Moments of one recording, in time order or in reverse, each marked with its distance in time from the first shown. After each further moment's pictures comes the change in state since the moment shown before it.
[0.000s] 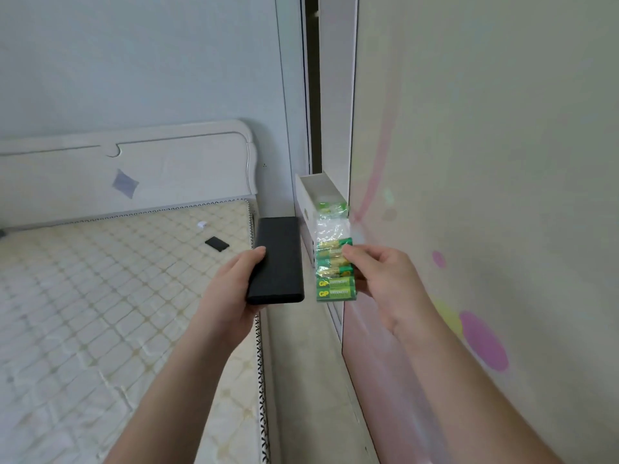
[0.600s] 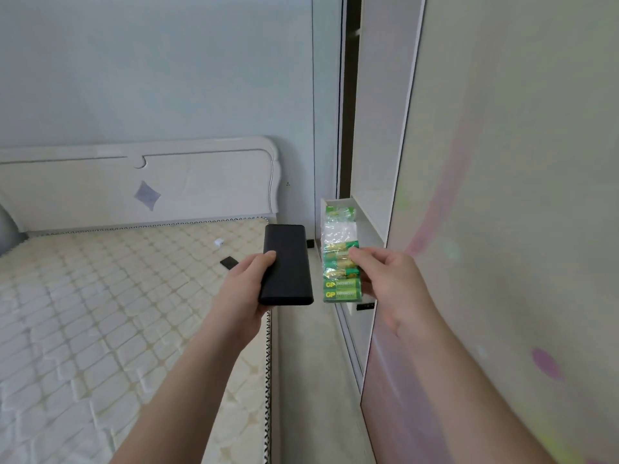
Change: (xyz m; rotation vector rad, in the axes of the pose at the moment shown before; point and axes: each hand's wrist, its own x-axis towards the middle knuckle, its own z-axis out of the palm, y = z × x) left_hand 0.159 0.022 -0.019 0.060 0.048 0.085; right_hand 0.163 0.019 0.061 -0.063 -0.056 -0.049
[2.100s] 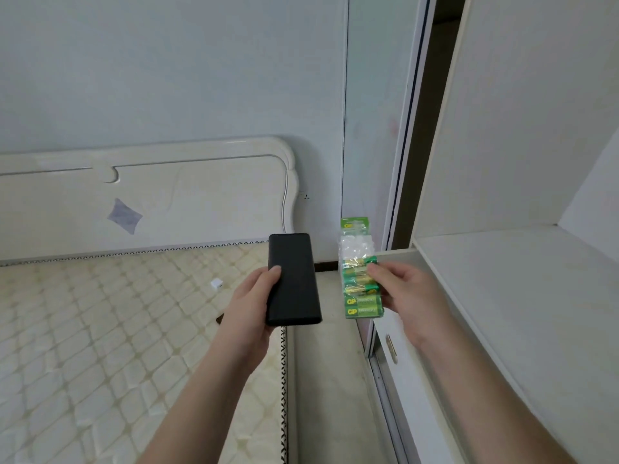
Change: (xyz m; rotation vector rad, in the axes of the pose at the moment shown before) left_hand 0.548 0.037 0.001 0.044 0.002 -0.028; right_hand 0.553 0.075 0.133 -0.061 -0.048 0.064
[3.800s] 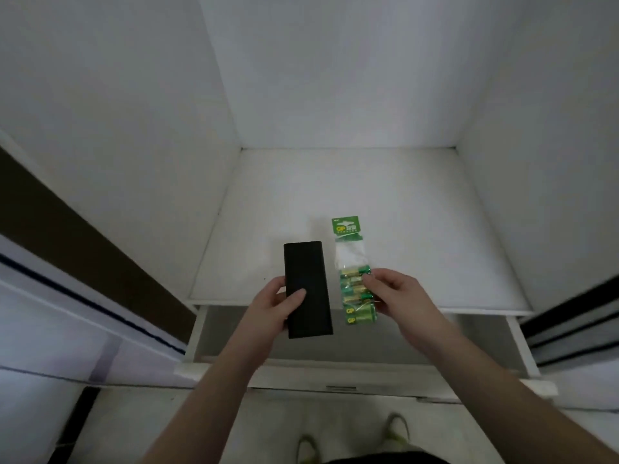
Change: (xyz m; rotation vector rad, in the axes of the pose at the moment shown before) left_hand 0.337 -0.172 0.316 0.504 -1.495 -0.445; right_hand 0.126 0.108 -0.149 0.244 1.263 0.155
